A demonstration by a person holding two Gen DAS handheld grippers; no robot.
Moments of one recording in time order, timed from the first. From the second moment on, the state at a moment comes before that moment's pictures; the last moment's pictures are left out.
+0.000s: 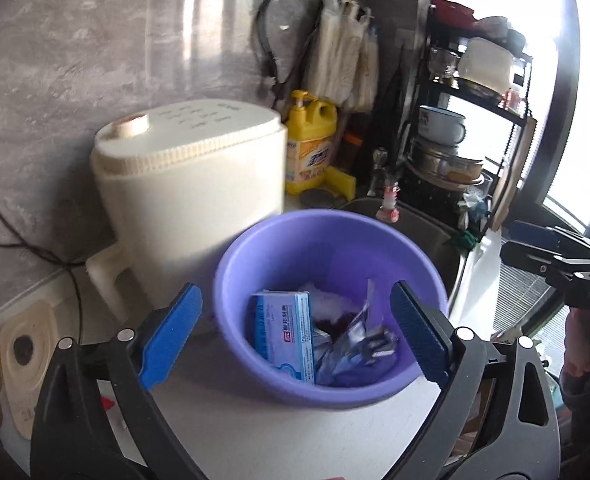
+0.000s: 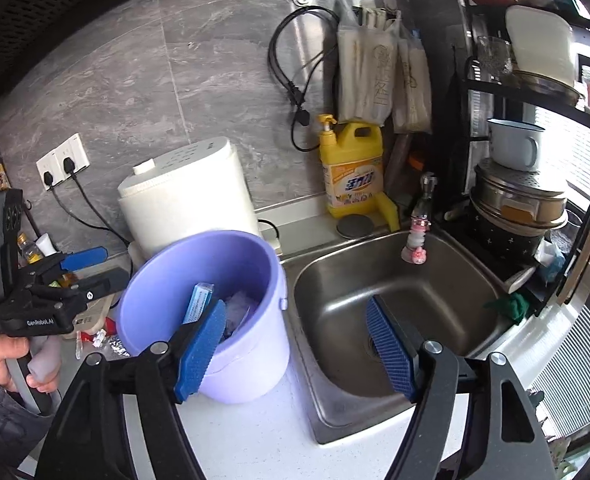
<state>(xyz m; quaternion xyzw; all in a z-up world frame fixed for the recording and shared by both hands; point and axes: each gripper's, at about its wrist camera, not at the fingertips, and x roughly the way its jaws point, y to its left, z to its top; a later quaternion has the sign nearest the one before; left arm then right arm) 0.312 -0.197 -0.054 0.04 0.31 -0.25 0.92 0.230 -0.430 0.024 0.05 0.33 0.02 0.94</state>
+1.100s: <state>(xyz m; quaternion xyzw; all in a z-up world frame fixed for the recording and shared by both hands) 0.216 0.054 -0.074 -0.09 0.32 0.04 0.94 0.283 -0.180 -0.001 -0.06 0.34 0.32 0.88</state>
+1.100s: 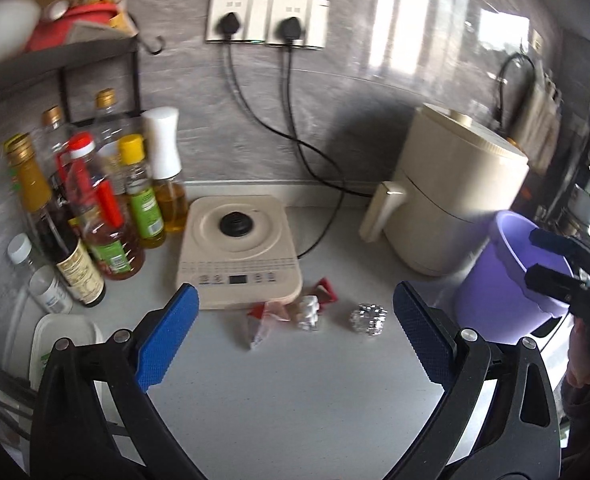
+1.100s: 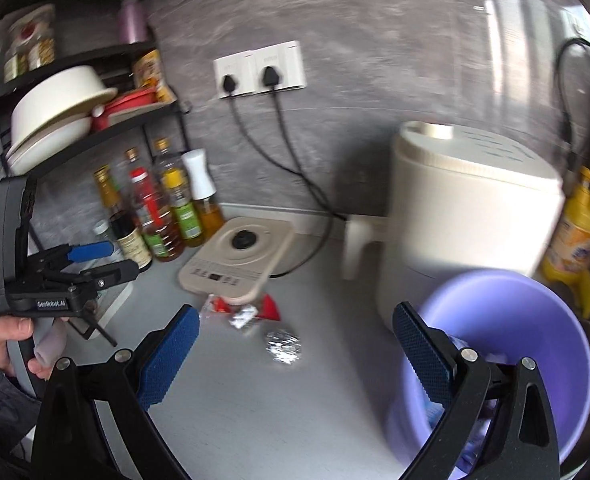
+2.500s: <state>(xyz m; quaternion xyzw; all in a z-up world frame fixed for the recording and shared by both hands) 0.326 0.092 -0.224 -0.18 0.45 0.04 0.88 0.363 -0.091 -0.150 -0.12 0.51 0.32 0.79</state>
